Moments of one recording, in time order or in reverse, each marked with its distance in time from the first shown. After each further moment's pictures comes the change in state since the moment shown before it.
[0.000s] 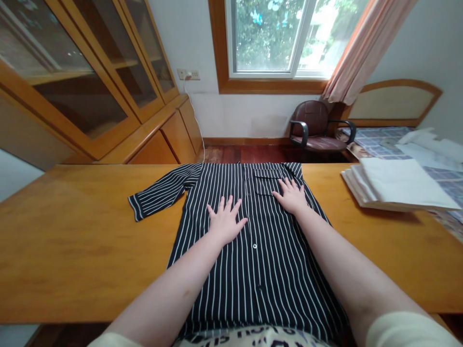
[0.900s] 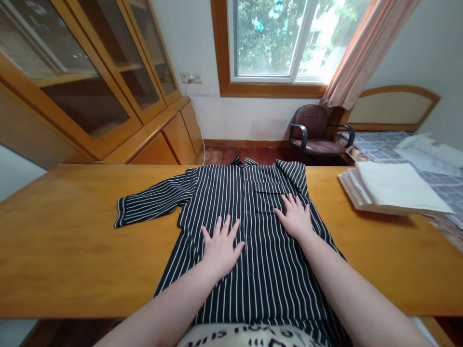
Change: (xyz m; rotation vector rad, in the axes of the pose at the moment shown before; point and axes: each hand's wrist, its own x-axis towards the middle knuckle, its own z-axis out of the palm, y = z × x) left_hand -0.067 0.018 0.010 -0.032 -0.054 -0.032; right_hand -0.070 -0.003 -0.001 0.023 -0.026 0.075
